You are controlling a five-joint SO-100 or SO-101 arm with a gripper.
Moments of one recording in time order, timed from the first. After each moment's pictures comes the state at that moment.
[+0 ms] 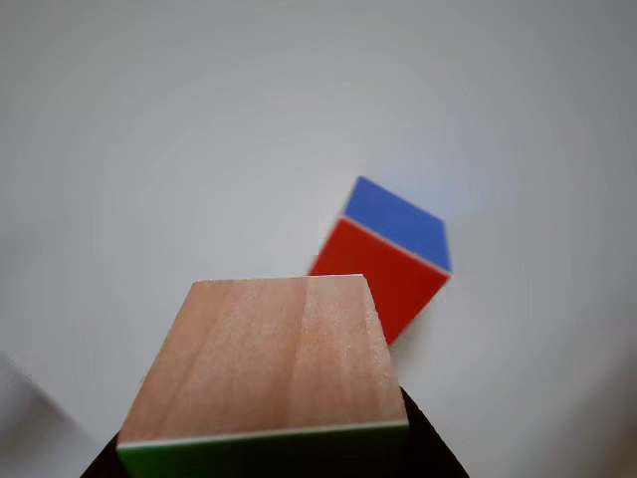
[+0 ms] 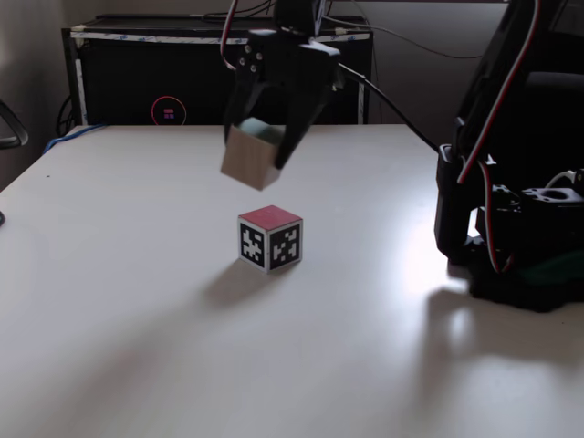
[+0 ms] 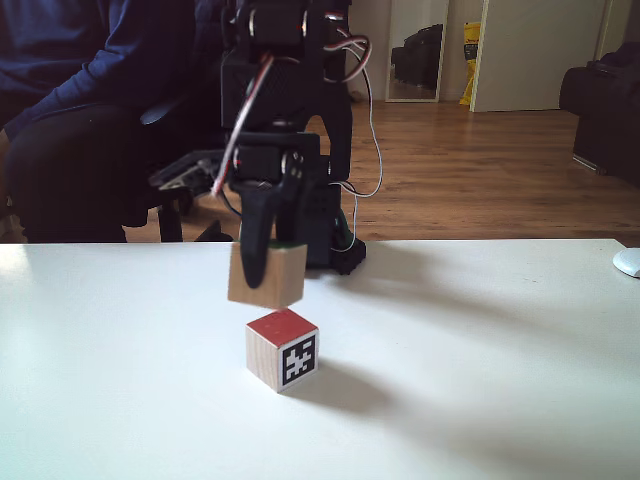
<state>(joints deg) 23.6 106.1 100.7 86.0 12.1</state>
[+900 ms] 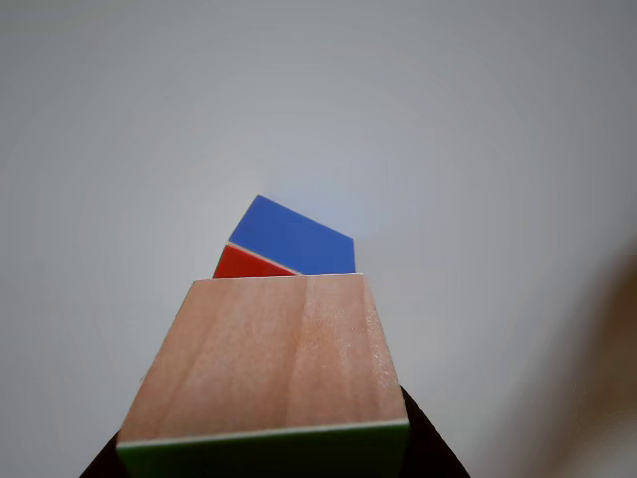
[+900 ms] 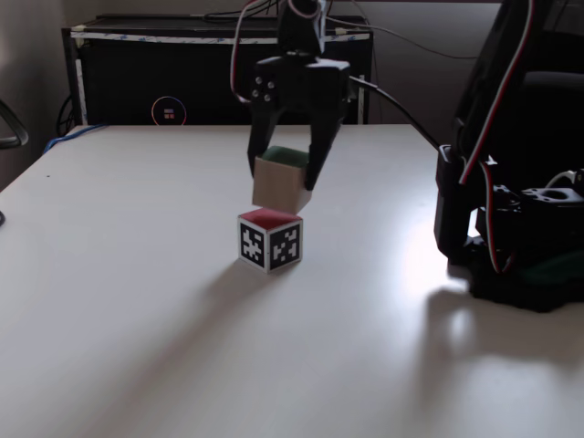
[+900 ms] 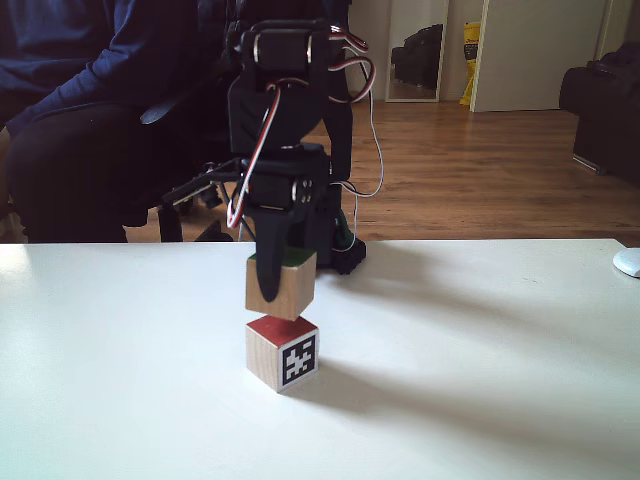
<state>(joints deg) 22.0 102.8 102.3 90.4 12.7</state>
